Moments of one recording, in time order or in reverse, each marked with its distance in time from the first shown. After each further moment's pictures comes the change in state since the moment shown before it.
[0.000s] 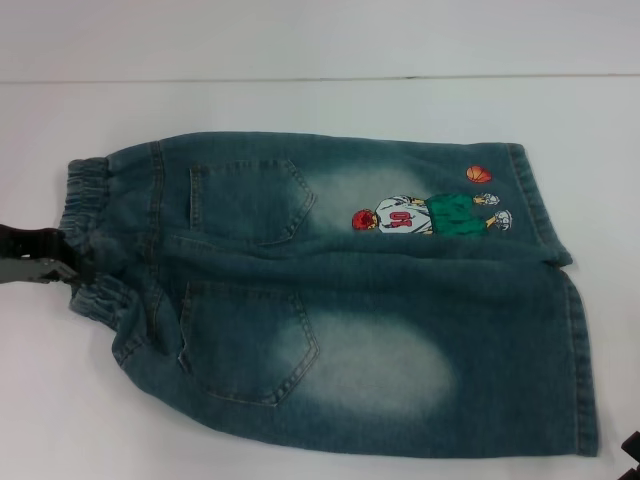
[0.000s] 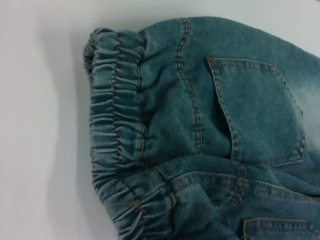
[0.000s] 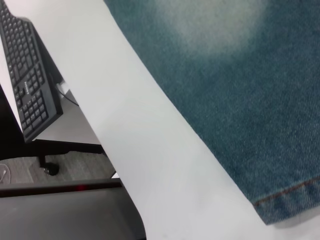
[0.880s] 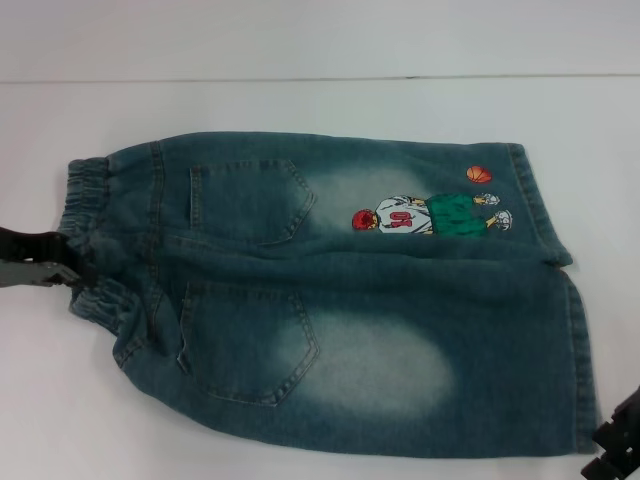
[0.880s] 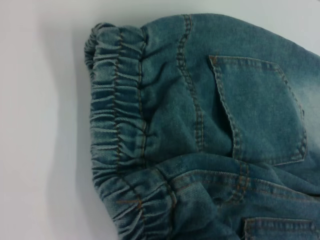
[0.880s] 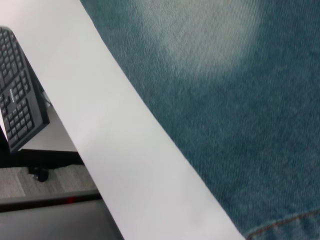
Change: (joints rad) left arm 0.006 -0.006 -0.002 -0.005 -0.002 -0.010 0.004; right arm 0.030 0.026 -0.021 0.051 0.002 0.088 0.033
